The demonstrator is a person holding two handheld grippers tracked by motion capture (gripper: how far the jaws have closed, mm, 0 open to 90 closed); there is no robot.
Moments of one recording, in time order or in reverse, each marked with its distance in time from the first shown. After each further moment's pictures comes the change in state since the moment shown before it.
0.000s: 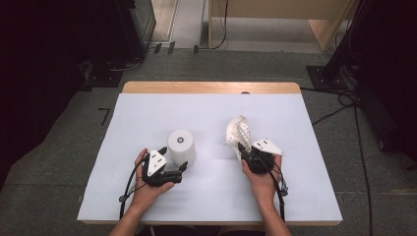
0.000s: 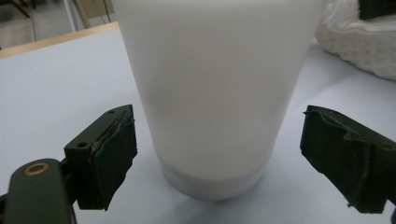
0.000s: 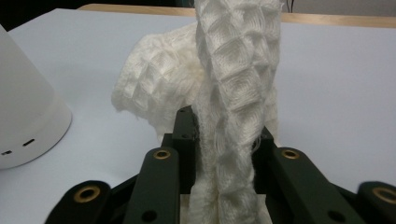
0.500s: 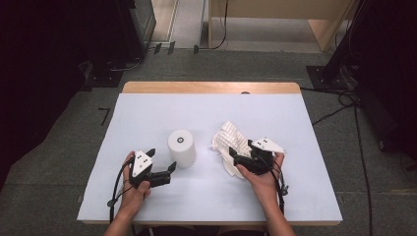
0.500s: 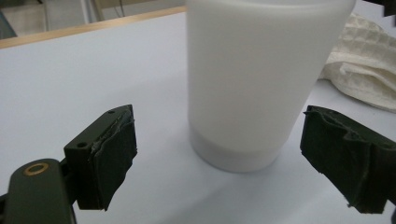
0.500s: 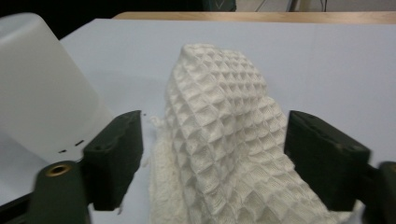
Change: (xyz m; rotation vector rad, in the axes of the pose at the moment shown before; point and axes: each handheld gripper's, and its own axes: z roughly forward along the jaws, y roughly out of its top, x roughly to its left) left arm 0.024 0.000 -0.031 0.009 0.030 -0.104; right arm 0.000 0.010 -0.010 0.003 0.127 0.040
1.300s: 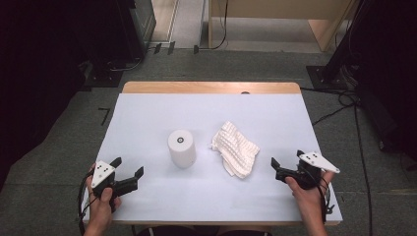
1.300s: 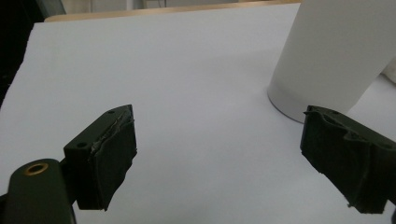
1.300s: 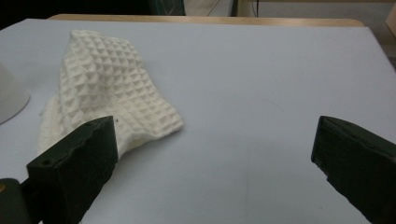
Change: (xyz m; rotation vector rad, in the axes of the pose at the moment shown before) left arm 0.055 -0.032 -0.060 -0.009 0.120 -0.095; right arm -0.080 -0.025 -0.094 -0.040 -0.194 -0.004
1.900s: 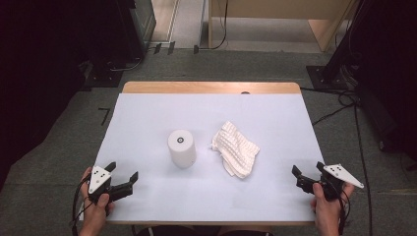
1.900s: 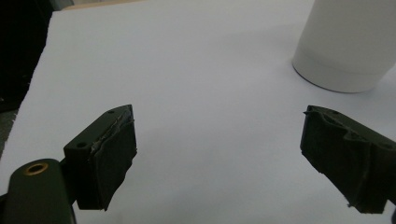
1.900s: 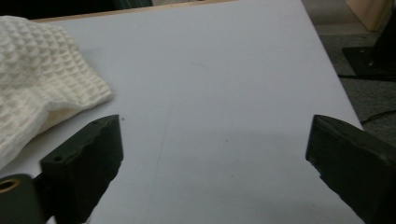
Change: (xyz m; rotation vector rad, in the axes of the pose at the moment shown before) left arm 0.009 -0.018 -0.002 0.030 0.028 0.063; right arm -0.050 -0.038 -0.019 -0.017 -0.092 0.111
